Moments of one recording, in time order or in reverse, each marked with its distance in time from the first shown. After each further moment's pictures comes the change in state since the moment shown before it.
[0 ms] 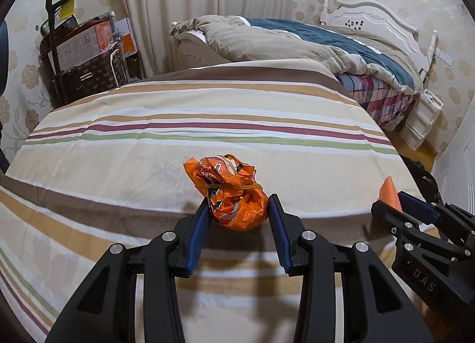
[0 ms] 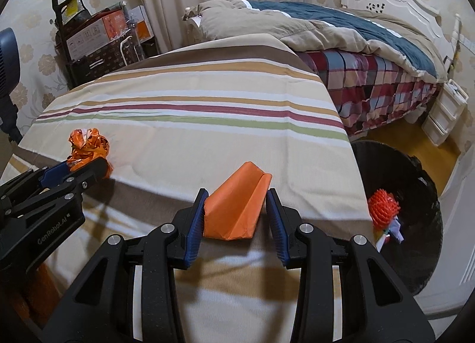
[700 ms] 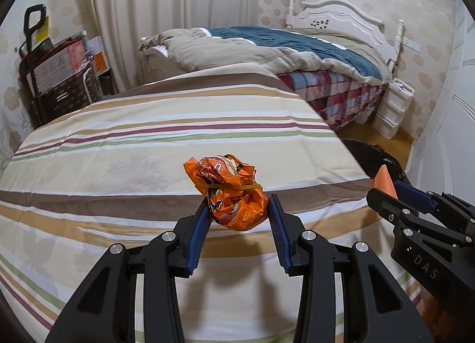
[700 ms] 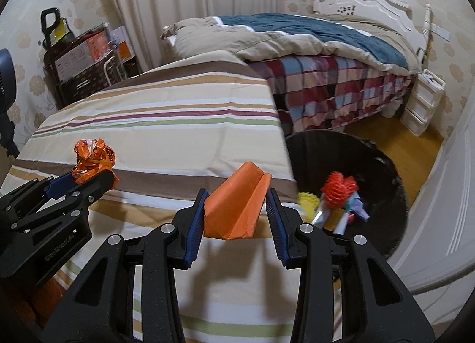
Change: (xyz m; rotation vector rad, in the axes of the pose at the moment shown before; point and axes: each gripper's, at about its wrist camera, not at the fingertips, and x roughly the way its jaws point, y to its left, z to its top) left arm -0.034 -0.066 -0.018 0.101 -0.047 -0.110; right arm -0.059 -0.048 -0.031 0.085 -0.074 -0.075
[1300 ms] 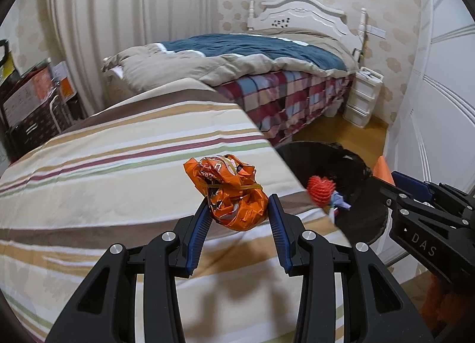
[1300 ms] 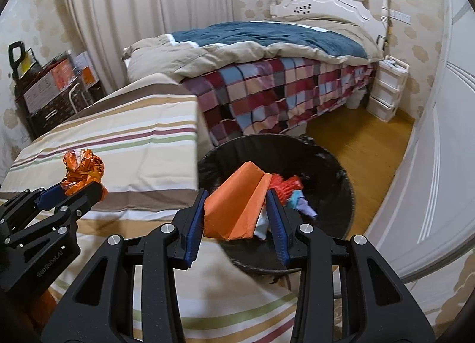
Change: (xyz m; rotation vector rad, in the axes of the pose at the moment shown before) left arm 0.009 -0.072 0.017 0.122 -0.029 -0.109; right arm -0.020 -0.081 0.002 0.128 -0.051 -0.125
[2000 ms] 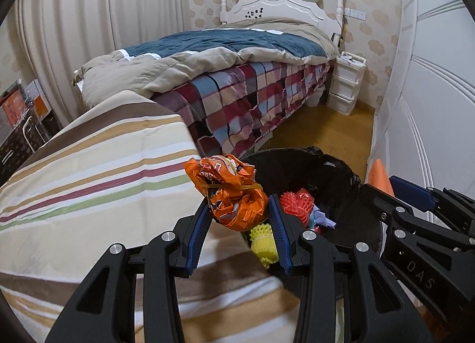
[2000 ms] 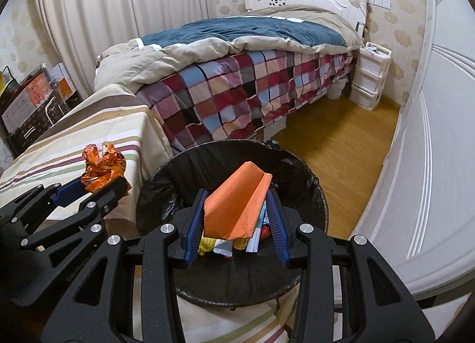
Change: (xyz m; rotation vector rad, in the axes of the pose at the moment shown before) left arm 0.073 -0.066 0.036 0.097 0.027 -0.052; right arm 0.040 -0.058 0.021 0.078 0.021 -0.063
